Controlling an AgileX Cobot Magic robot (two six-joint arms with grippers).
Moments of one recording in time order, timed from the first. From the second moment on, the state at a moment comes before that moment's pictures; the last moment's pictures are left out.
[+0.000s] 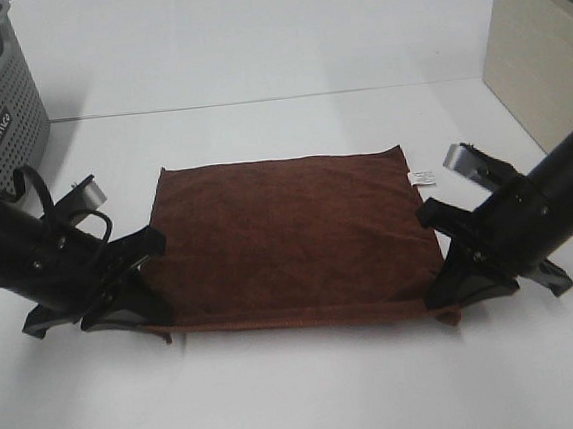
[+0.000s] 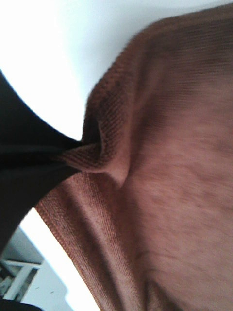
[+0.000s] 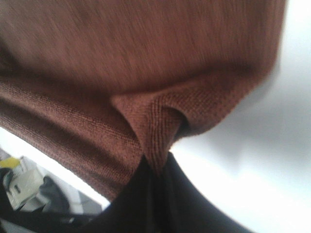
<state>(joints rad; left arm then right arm) -0.23 1.89 -0.83 -1.10 0.66 0.61 0.06 1.88 -0.85 0.83 0.79 -0.55</state>
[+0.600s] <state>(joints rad) -0.22 2.02 -1.26 -1.08 0.55 0.56 0.06 2.06 -1.37 0.75 0.83 -0.50</state>
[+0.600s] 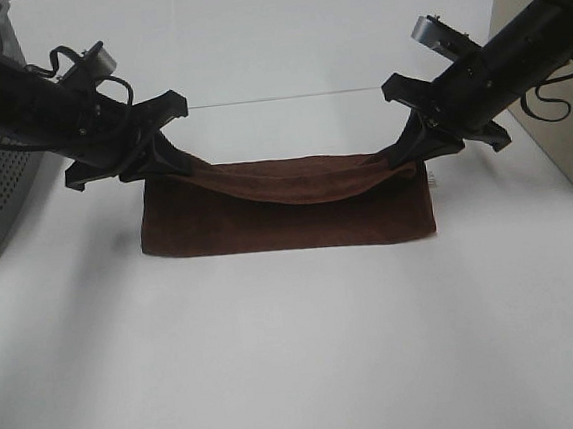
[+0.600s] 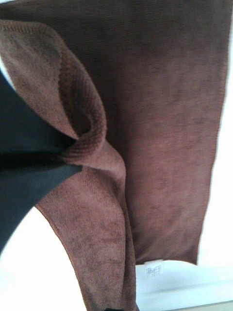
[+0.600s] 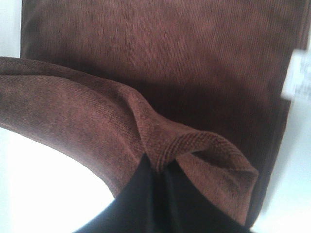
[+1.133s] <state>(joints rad) -0.22 2.18 -1.42 -1.05 0.41 0.56 0.06 2.25 -1.57 0.74 0.71 -0.50</state>
